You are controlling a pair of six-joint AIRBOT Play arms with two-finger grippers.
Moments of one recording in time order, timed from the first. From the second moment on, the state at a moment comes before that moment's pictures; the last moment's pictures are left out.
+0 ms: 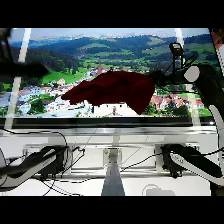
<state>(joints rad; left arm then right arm) 0.24 -1.11 1.13 1.10 -1.25 -1.12 0.14 -1.11 1.01 -1.39 1.00 1.56</state>
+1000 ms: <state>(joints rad) 0.27 -1.43 0.81 0.85 -0.92 -0.83 0.14 -1.10 1.01 -1.39 0.97 1.56</state>
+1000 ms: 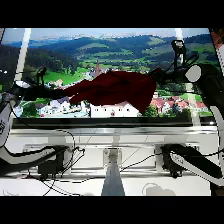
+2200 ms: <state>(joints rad) 0.22 -1.25 1.17 0.68 -1.27 -0.75 -0.04 -1.09 1.34 -1.50 1.07 1.55</state>
